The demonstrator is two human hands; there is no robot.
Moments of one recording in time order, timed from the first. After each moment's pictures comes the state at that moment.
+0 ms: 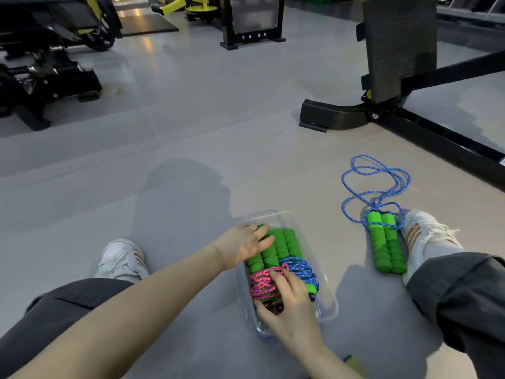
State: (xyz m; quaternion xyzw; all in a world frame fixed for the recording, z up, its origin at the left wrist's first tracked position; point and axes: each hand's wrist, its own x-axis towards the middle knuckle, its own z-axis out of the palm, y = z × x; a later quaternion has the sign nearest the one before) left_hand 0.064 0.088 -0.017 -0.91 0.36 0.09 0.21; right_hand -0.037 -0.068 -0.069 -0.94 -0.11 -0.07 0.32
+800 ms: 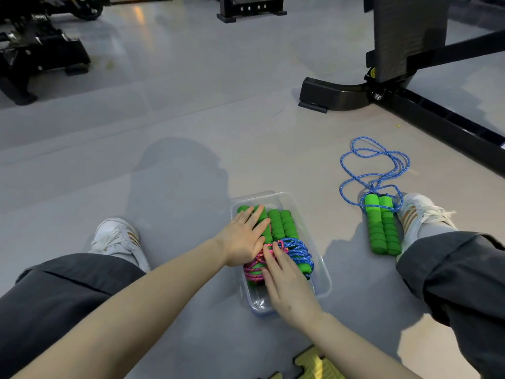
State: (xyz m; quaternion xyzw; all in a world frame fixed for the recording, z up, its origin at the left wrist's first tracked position) left_hand 0.045 0.072 -0.041 -0.96 0.20 0.18 0.03; right_hand -0.024 -0.079 -0.064 -0.95 -0.19 0.05 0.23
